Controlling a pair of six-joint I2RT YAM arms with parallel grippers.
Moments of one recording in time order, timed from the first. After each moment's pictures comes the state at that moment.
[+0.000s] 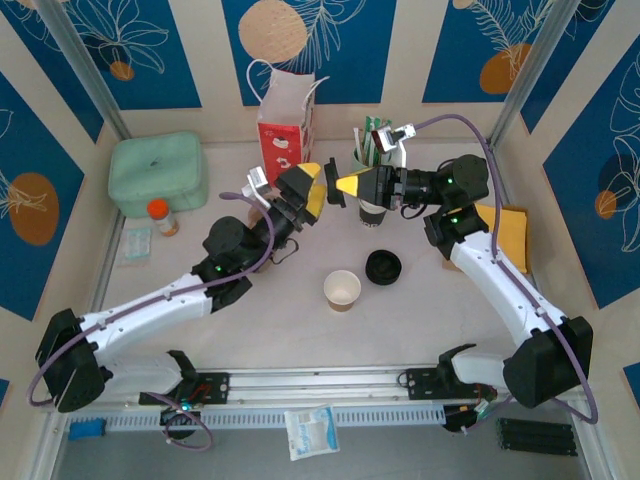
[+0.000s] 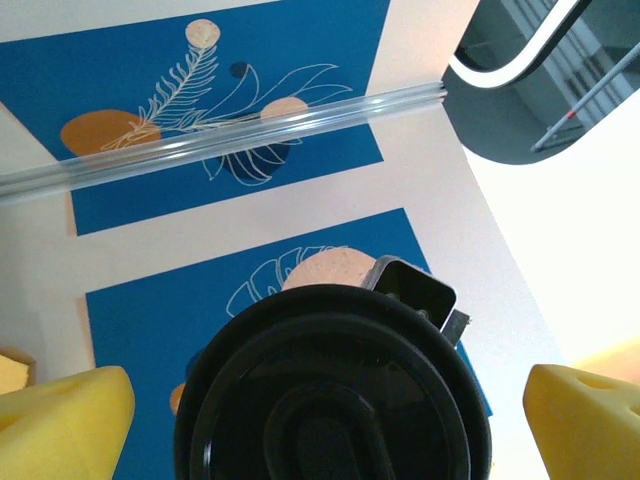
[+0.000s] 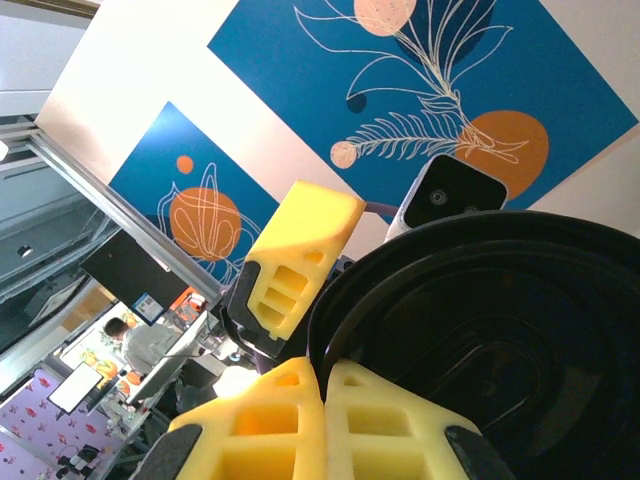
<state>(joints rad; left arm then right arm) -0.91 1.21 0.89 0.68 -0.11 -1.39 0.36 1.24 1.11 0.61 -1.21 1.24</state>
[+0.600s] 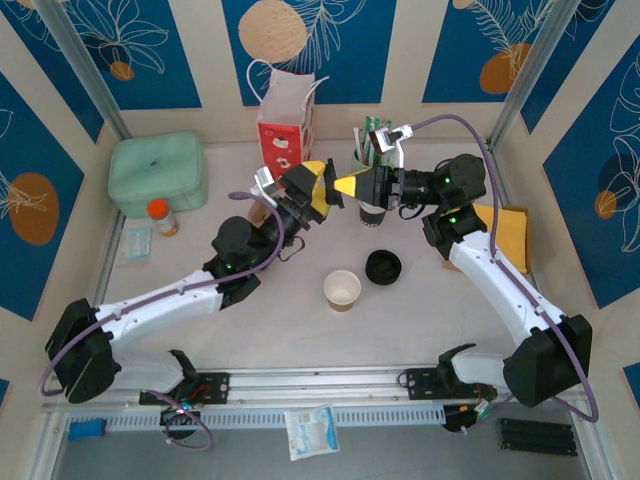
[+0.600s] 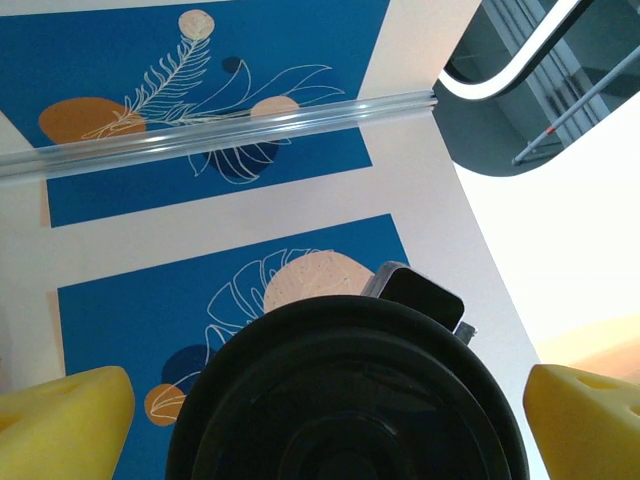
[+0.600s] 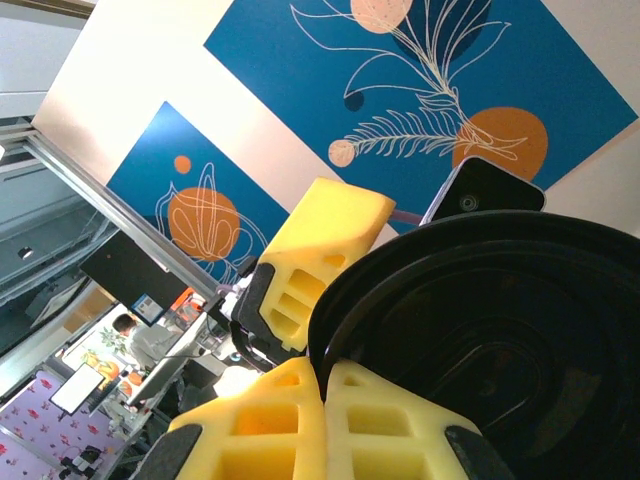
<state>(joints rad) -0.91 1.28 0.89 0.77 -0.11 -1.44 0.37 1.25 1.11 0.59 -1.20 1.22</state>
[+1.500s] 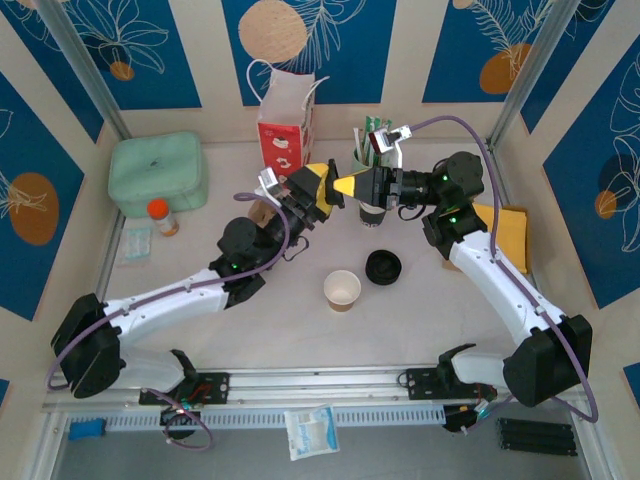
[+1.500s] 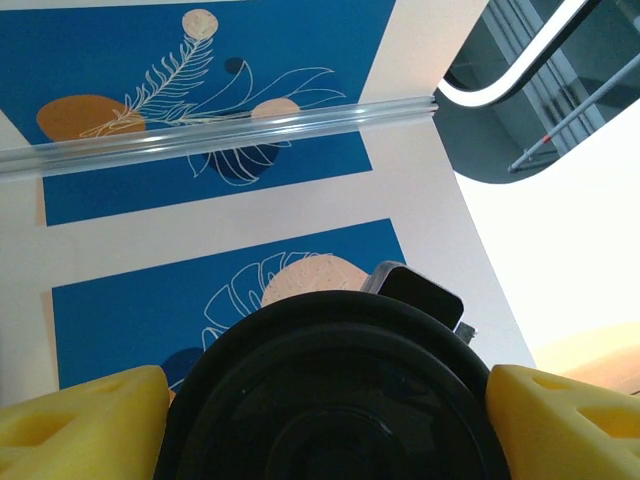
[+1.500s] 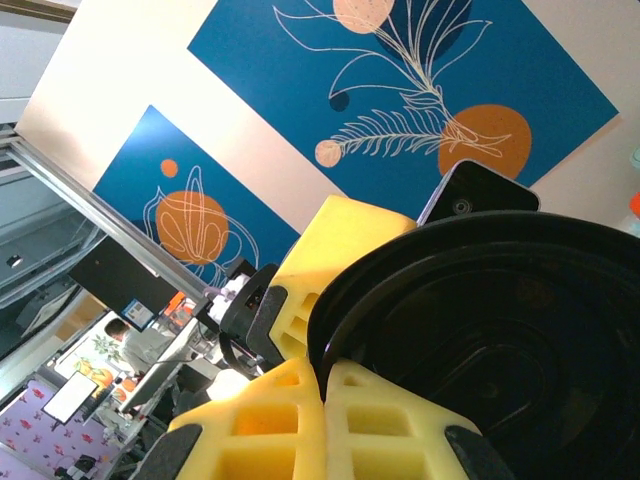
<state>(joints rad) -0.92 1.32 0.89 0.81 -0.13 -1.46 0.37 1.25 1.11 0.53 -1.19 1.18</state>
